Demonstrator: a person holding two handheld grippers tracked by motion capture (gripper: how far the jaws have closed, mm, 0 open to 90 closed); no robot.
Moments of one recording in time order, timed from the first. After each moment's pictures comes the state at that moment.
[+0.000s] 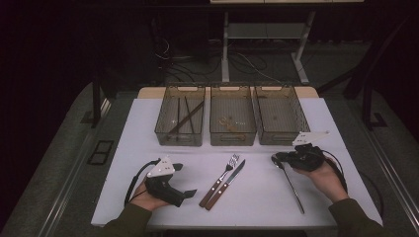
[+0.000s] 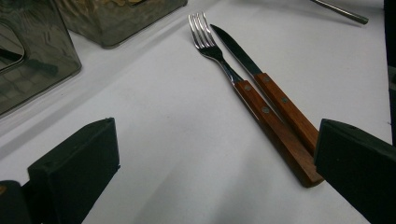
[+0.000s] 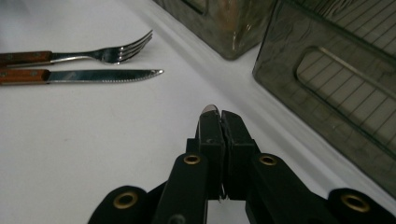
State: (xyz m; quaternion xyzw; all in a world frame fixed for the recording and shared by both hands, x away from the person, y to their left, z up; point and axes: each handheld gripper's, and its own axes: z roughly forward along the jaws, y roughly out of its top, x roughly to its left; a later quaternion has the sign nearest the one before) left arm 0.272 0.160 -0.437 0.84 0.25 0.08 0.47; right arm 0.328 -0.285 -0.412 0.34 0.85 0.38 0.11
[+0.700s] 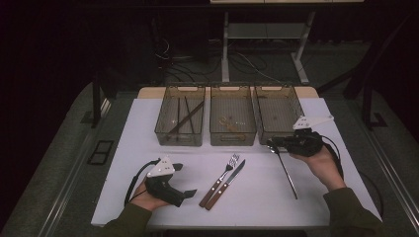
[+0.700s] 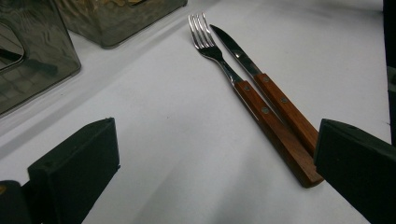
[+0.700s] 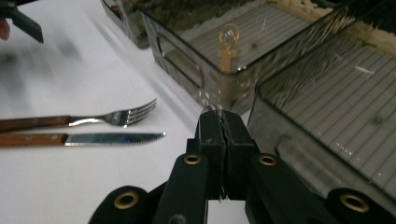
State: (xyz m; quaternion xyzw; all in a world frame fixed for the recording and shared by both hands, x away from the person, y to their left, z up) left arm 0.272 0.160 -0.437 0.84 0.25 0.08 0.47; right arm 0.351 -0.275 -0.377 0.33 0.83 0.43 0.12
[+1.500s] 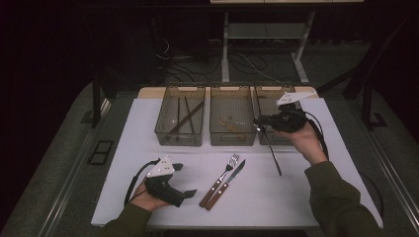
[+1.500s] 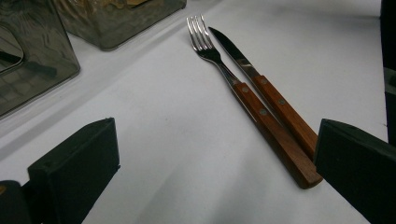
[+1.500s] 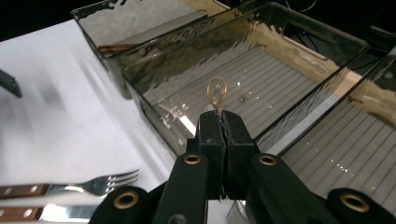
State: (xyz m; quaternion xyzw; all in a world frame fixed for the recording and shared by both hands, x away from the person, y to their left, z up) left arm 0.272 0.159 -0.437 0.84 0.25 0.08 0.48; right arm 0.401 -0.236 -0.341 0.33 0.83 0.43 0.13
